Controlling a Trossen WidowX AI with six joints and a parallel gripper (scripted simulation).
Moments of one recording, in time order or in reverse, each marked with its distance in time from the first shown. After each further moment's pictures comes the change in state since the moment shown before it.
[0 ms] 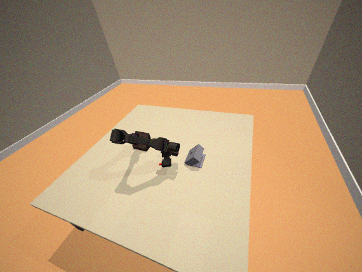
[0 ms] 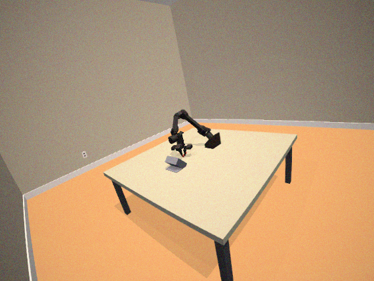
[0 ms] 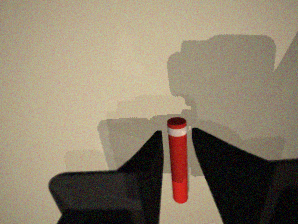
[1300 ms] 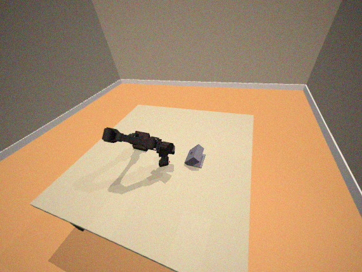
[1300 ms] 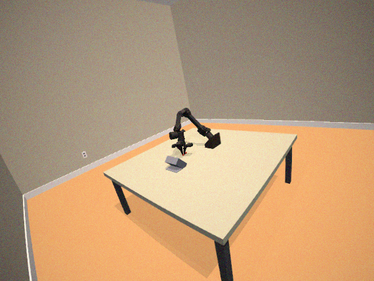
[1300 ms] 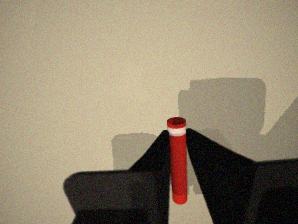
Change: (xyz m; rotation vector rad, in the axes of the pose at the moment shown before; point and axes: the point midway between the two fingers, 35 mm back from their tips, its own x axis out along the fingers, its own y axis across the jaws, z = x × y) arm -0.010 0.001 -0.007 -0.001 -0.184 0.003
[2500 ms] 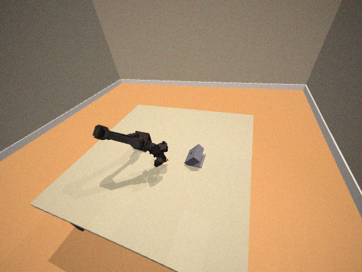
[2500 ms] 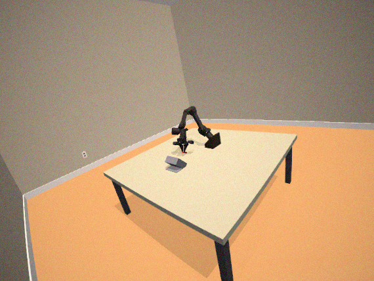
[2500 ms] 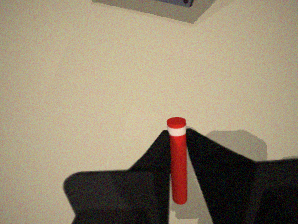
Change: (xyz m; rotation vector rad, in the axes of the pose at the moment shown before) arm -0.019 0.000 -0.014 -0.002 -0.312 0.004
